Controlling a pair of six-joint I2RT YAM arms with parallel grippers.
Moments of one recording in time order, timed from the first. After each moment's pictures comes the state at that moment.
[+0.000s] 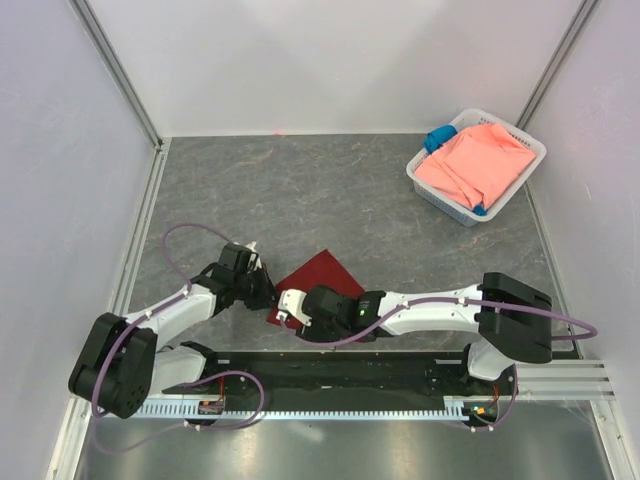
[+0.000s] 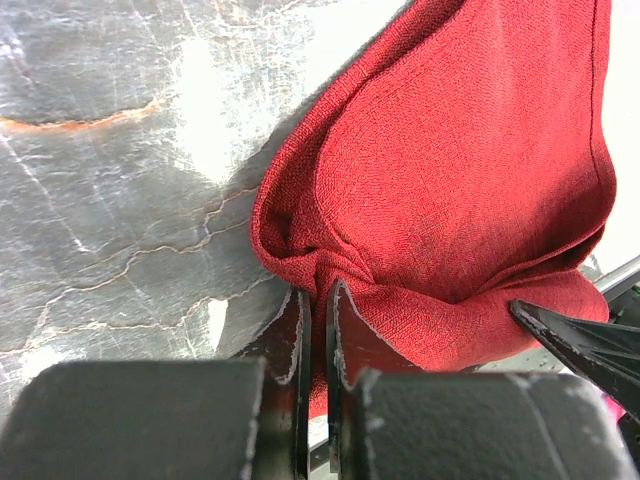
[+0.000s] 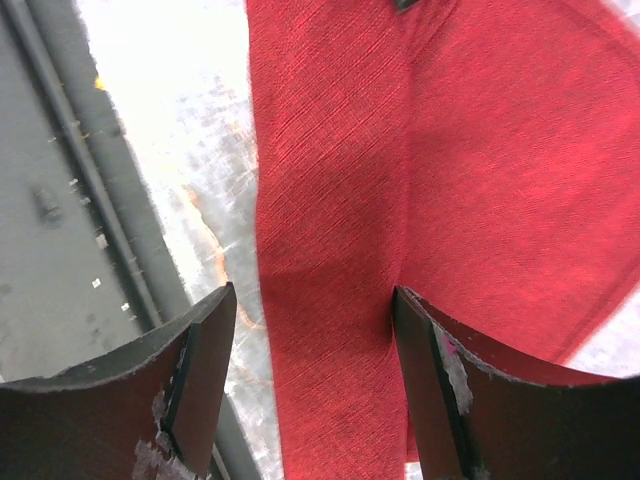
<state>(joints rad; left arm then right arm) -0.39 1.18 0.40 -0.19 0.32 -0.66 1.28 1.60 0.91 -0.25 0.11 -0.09</state>
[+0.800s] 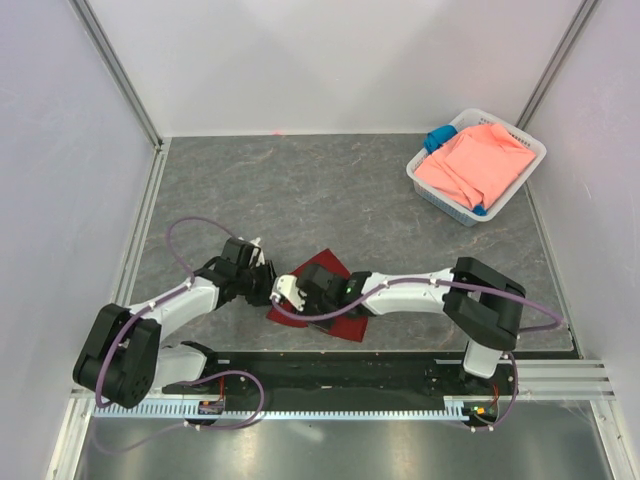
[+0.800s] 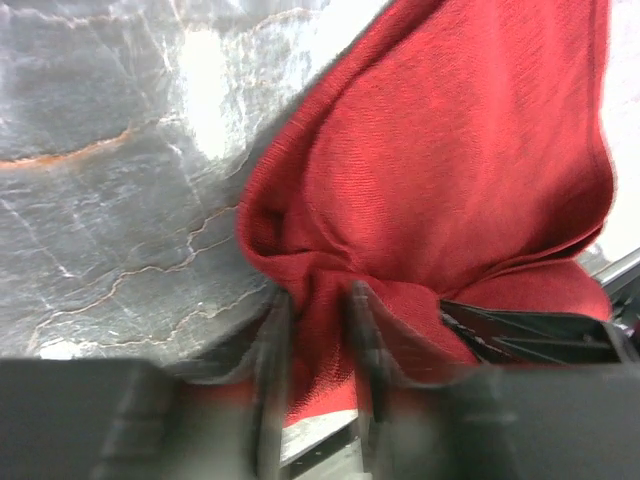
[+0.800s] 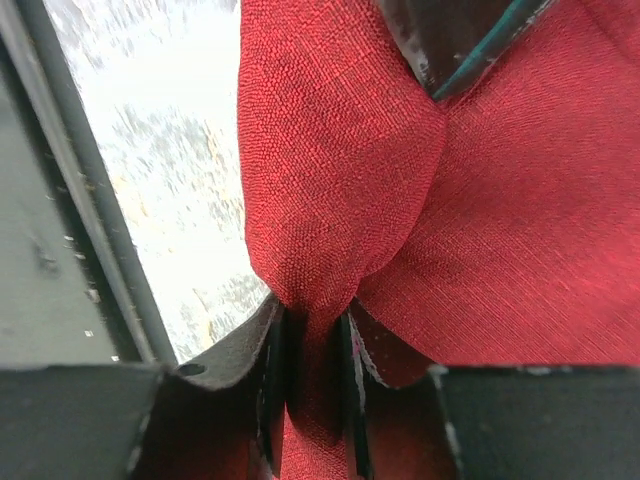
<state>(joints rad) -0.39 1.24 0.45 -0.21 0.35 -0.62 1.16 1.76 1.00 -0.22 -0.10 -0.13</state>
